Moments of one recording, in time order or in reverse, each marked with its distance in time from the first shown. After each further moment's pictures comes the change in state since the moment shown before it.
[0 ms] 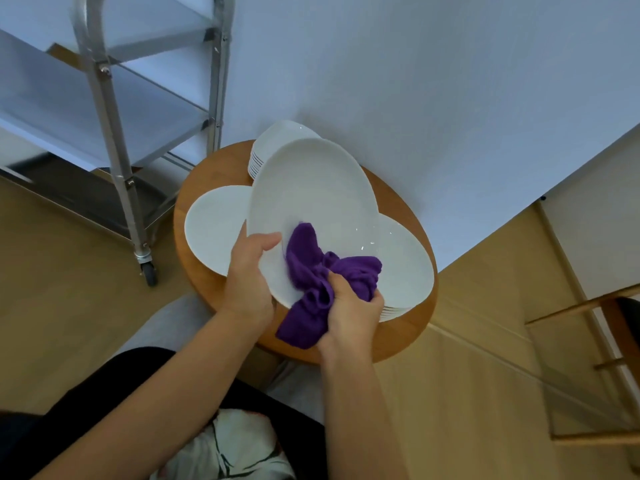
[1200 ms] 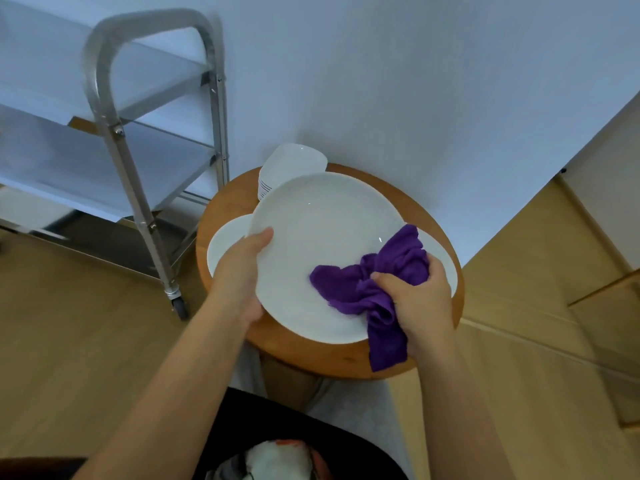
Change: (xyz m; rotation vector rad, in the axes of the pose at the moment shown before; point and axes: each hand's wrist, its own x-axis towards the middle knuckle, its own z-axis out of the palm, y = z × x) left_hand 0.030 0.047 -0.014 0.153 0.123 -0.273; right_hand 0.011 -0.050 -0.028 -0.492 -0.140 -0.409
